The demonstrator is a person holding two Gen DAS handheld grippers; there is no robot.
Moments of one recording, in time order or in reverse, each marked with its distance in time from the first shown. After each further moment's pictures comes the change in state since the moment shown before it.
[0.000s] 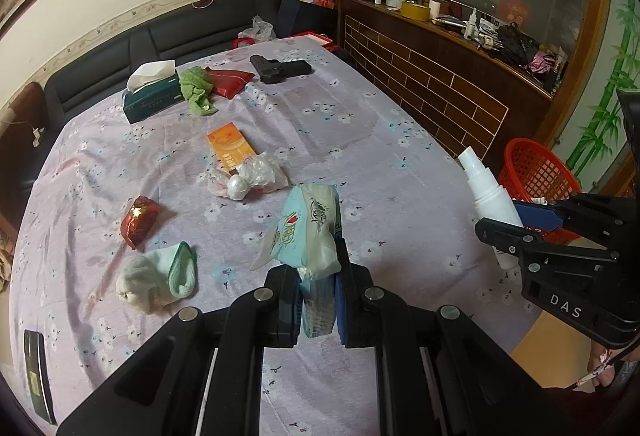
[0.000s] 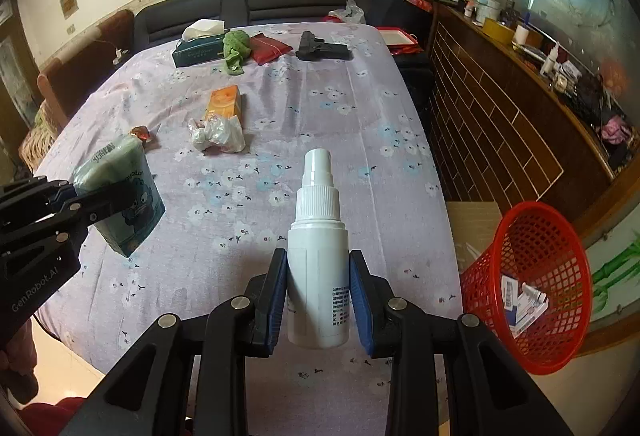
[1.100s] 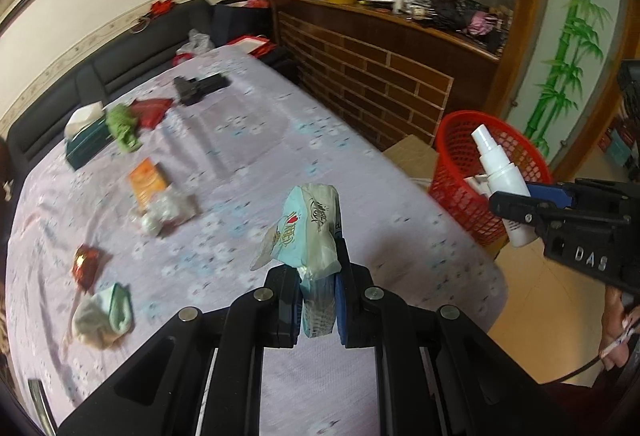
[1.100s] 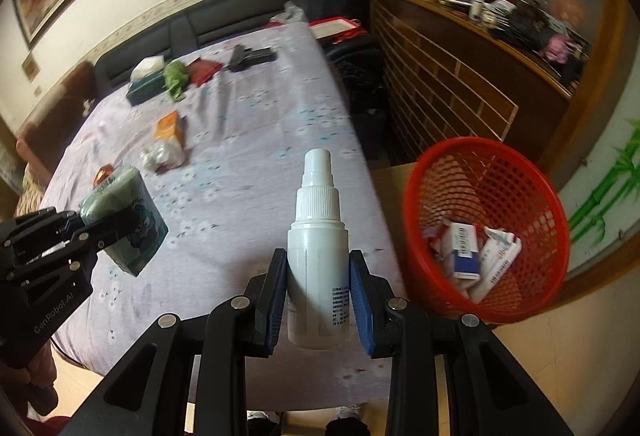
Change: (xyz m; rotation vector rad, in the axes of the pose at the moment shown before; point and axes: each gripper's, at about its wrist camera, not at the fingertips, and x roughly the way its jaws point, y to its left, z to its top) left arm 0.015 -0.099 0.023 0.184 0.025 -0.109; right arm -0.035 -0.103 -0.040 0.263 -0.020 -0.023
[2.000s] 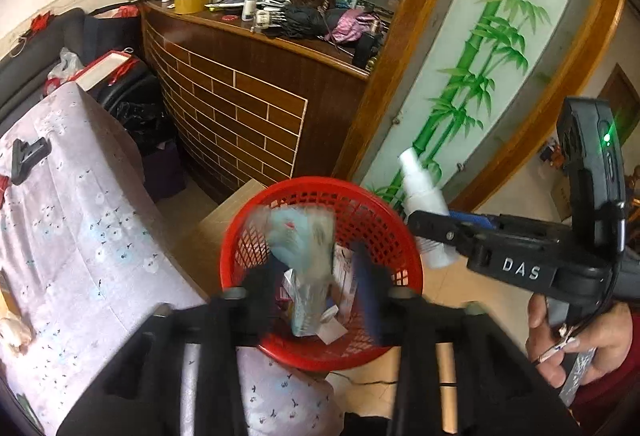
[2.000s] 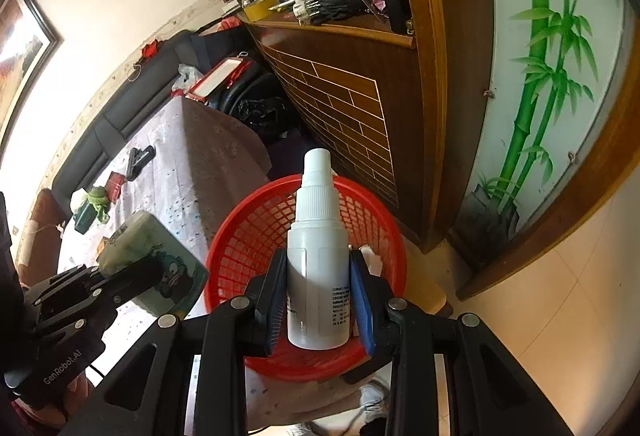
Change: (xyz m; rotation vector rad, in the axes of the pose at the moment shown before) left arm 0.075 -0.159 0.121 0.076 0.028 -0.370; right arm -0.022 -0.211 0.040 0.373 -0.024 -0.016
